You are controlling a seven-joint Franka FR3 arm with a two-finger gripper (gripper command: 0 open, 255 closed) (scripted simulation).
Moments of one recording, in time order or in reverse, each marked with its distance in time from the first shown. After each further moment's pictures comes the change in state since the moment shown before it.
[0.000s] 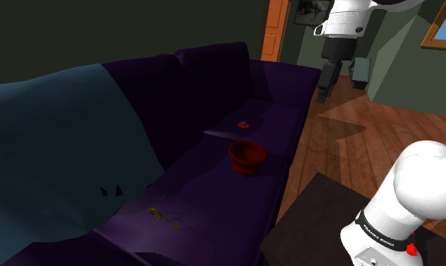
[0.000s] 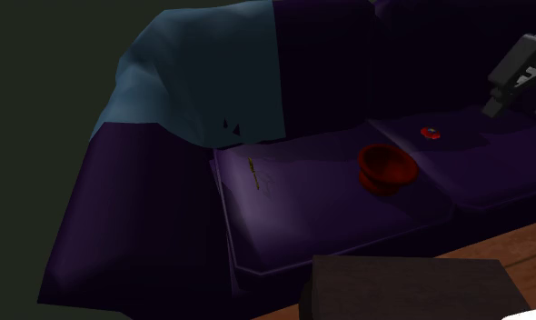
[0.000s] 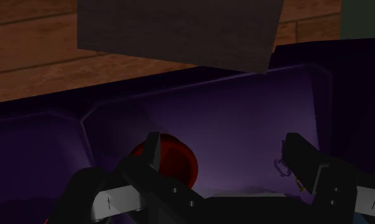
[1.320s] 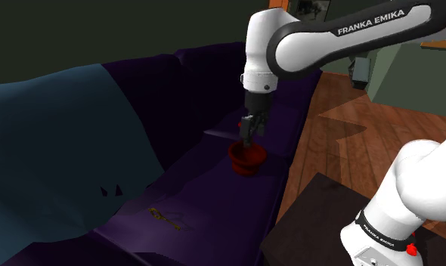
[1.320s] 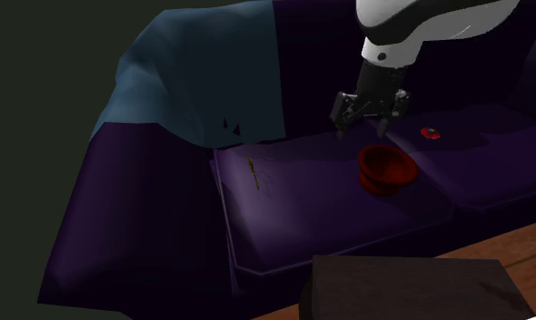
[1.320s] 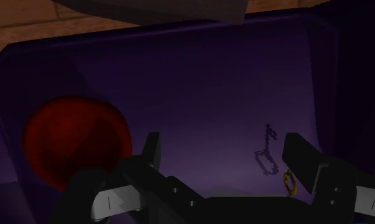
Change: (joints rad) arm 0.092 0.445 0.302 0.003 0.094 0.446 0.259
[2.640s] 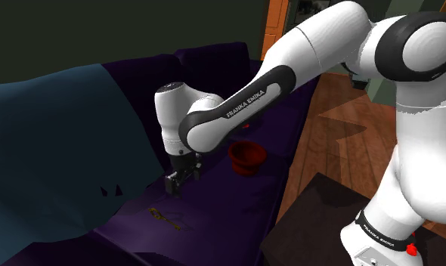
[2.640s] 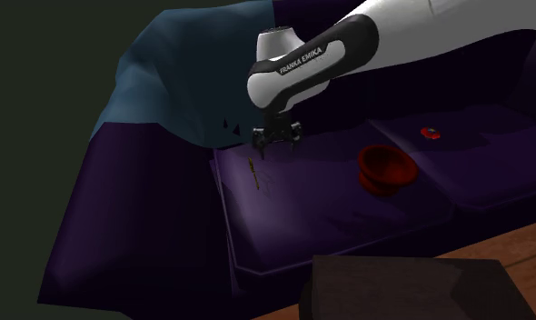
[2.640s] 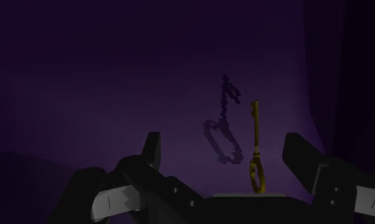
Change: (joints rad) arm 0.159 0.776 0.126 0.471 -0.312 0.227 0.383
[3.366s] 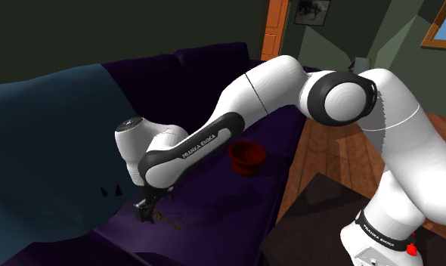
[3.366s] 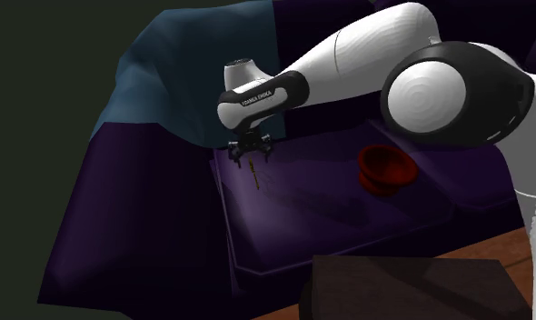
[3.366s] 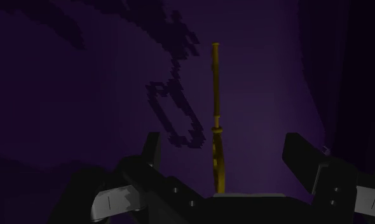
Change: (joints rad) arm 0.171 0.414 -0.060 0.450 -0.115 -0.074 0.076
